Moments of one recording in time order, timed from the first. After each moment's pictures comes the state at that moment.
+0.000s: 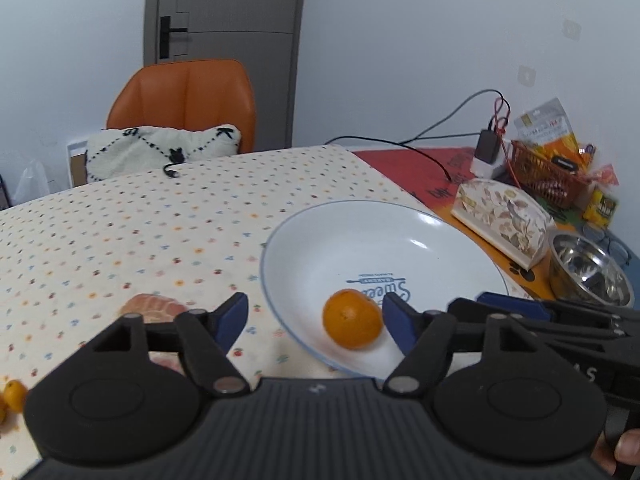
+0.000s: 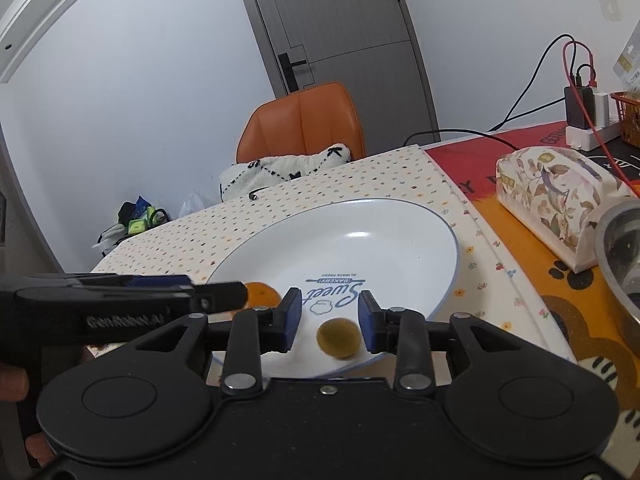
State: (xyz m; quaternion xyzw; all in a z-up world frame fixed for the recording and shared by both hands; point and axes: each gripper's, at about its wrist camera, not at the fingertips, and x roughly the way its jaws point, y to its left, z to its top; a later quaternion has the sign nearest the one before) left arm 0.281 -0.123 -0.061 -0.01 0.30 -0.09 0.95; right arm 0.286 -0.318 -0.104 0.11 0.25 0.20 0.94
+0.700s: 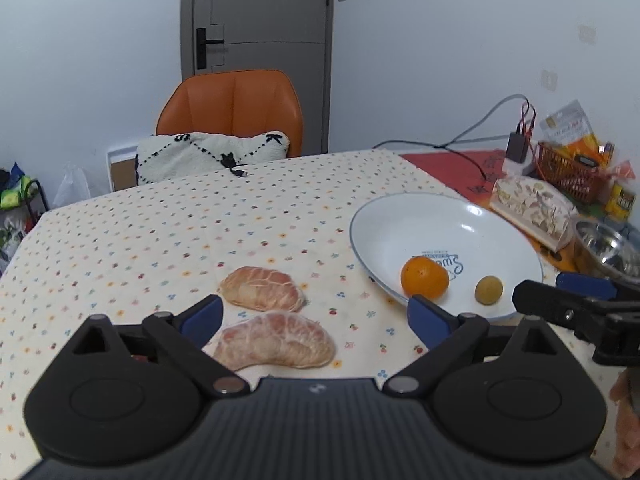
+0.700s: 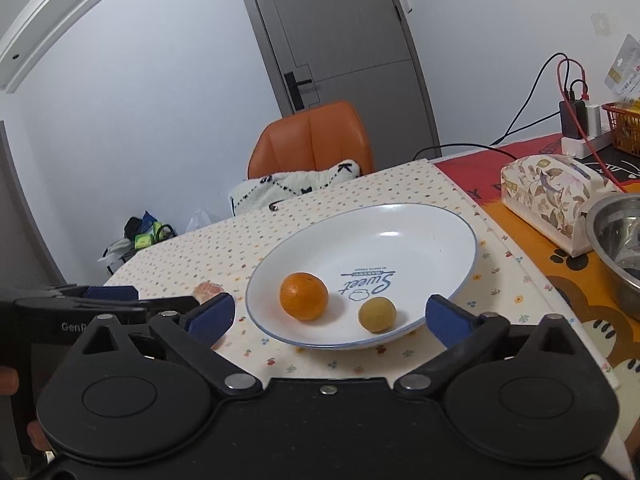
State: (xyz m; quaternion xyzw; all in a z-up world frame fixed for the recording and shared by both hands) left arm 0.231 -0.068 -0.052 0.00 0.28 -0.05 0.96; right arm 0.247 -0.303 -0.096 0.12 0.22 0.20 0.95
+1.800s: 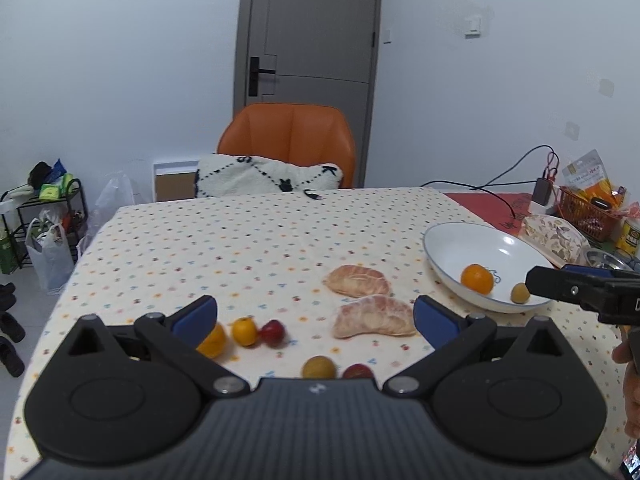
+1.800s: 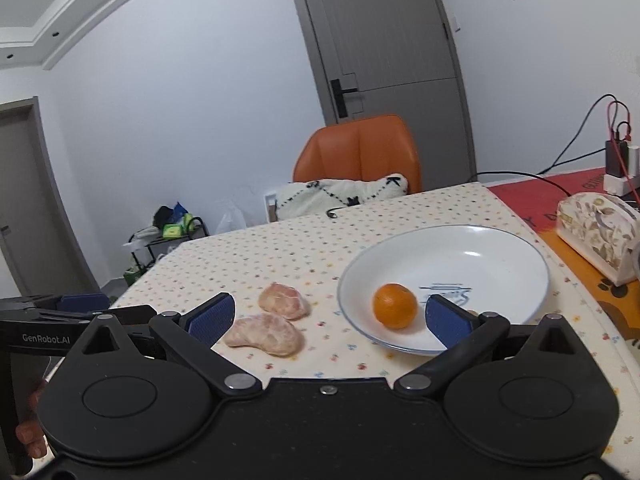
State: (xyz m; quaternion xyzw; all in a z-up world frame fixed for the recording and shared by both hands) left arm 0.152 0.016 -0.034 -0.03 0.23 0.00 0.97; right arm 0.215 -0.248 -0.067 0.08 0.20 0.24 0.95
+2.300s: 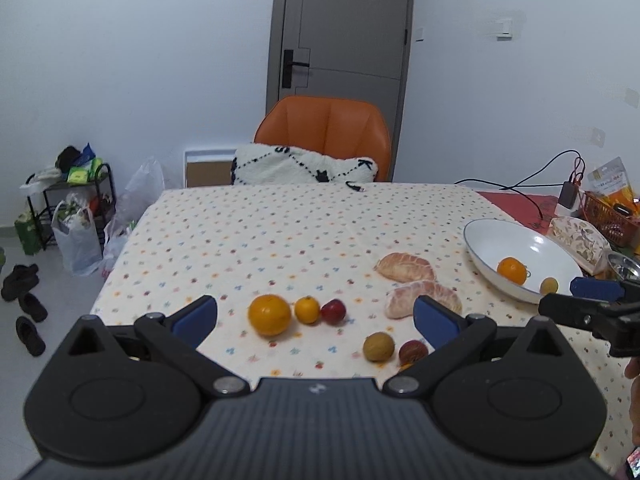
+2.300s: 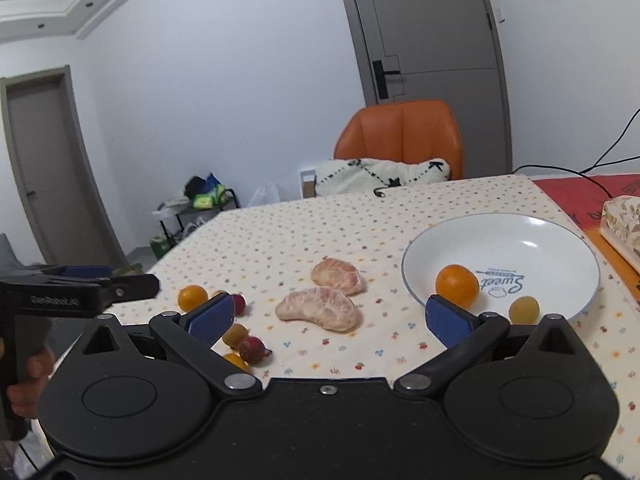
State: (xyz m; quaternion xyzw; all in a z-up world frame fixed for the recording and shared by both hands) left arm 0.130 0.056 -0.033 -0.04 0.25 0.04 0.97; right arm 0.198 -0.211 -0.065 0.04 0.22 0.28 0.93
